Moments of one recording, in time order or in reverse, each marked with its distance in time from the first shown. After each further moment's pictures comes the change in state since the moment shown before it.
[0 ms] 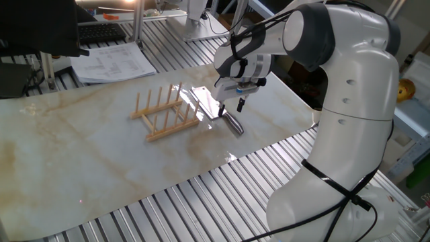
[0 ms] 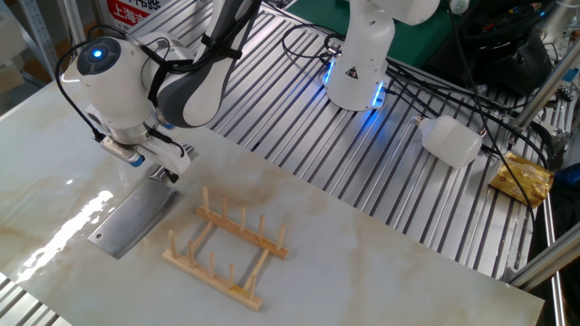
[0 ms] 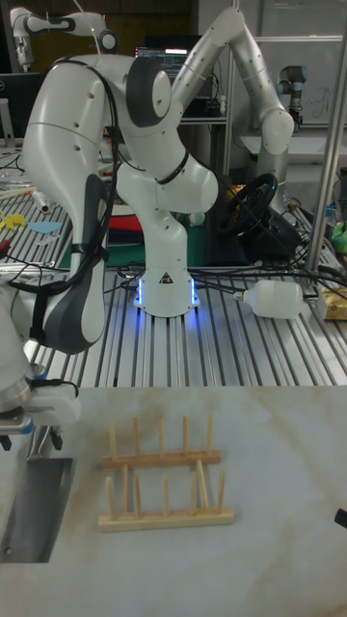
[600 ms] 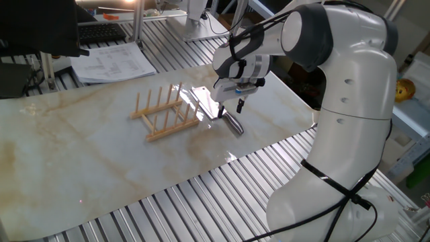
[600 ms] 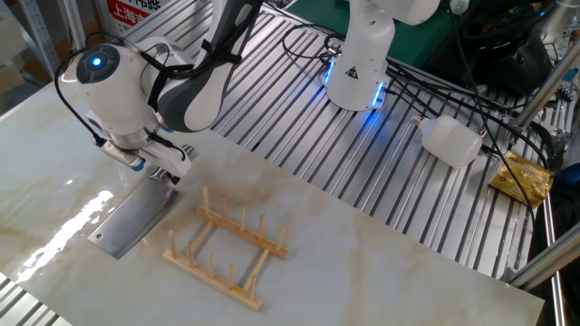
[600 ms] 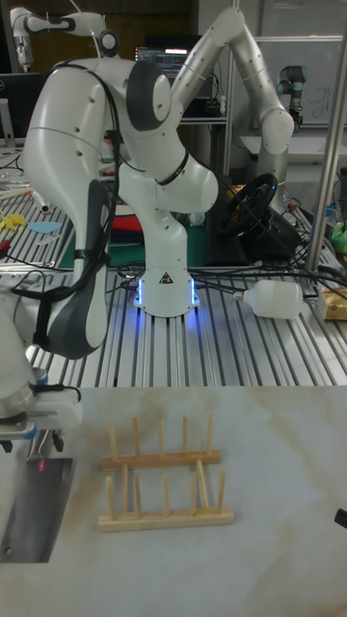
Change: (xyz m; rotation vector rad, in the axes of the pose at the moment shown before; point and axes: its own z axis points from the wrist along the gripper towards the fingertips) arm -0.001 0.002 0.006 0.013 0.031 -0.017
